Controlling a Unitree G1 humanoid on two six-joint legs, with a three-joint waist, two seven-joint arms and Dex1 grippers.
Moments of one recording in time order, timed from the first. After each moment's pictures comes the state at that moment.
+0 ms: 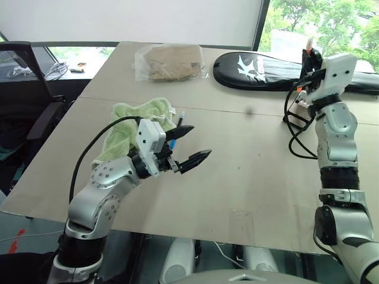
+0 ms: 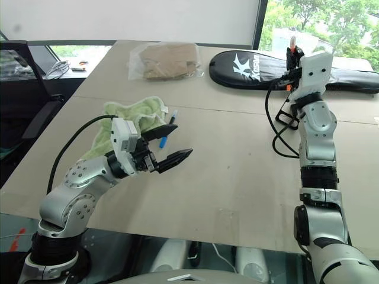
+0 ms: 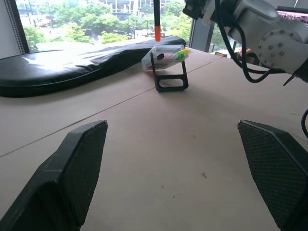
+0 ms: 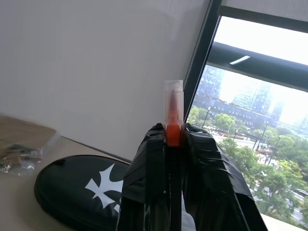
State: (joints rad) left arm -0.17 0.54 0.05 -0.51 -0.63 0.48 -0.71; right arm -0.72 -0.36 -0.20 0.39 0.05 -0.23 0.25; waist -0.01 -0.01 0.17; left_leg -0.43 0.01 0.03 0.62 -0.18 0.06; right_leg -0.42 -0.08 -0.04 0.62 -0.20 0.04
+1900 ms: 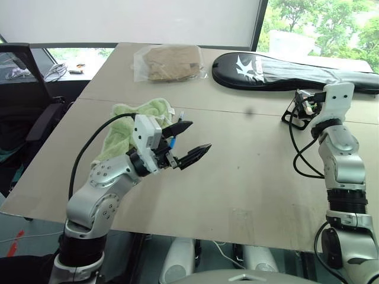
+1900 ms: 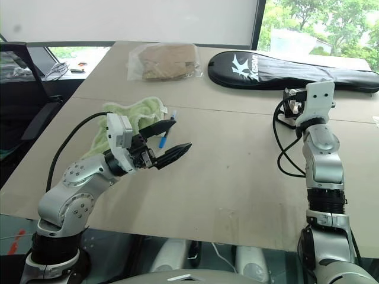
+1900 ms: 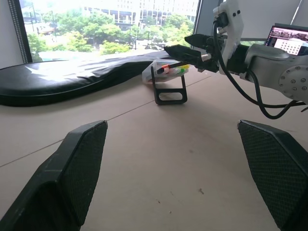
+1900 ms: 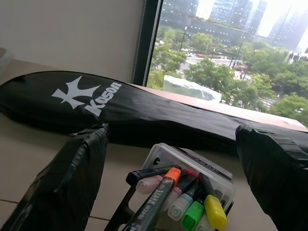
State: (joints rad) left arm -0.19 0.54 0.07 -0.50 -0.66 0.49 -0.70; right arm -0.51 -0.37 -0.21 0.07 0.12 0.26 0.11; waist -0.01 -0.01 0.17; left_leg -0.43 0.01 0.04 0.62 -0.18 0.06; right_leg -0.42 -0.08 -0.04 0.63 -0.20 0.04
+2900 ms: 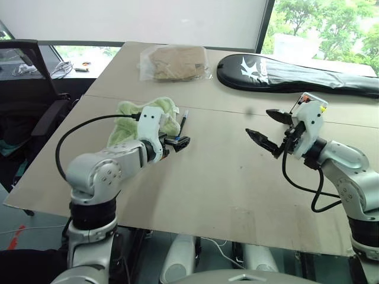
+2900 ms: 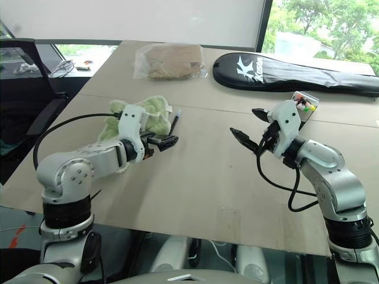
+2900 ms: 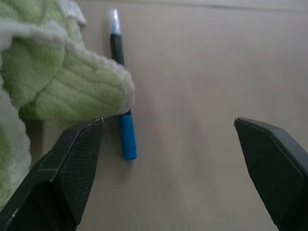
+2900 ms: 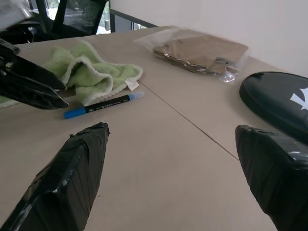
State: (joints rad) left arm -0.50 0.44 0.14 -0.33 -0.64 1.40 0.01; right arm -0.30 -0.55 -0.06 -0.43 0.48 0.58 0.60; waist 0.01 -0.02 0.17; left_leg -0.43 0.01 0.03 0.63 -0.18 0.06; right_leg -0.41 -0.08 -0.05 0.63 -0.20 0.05
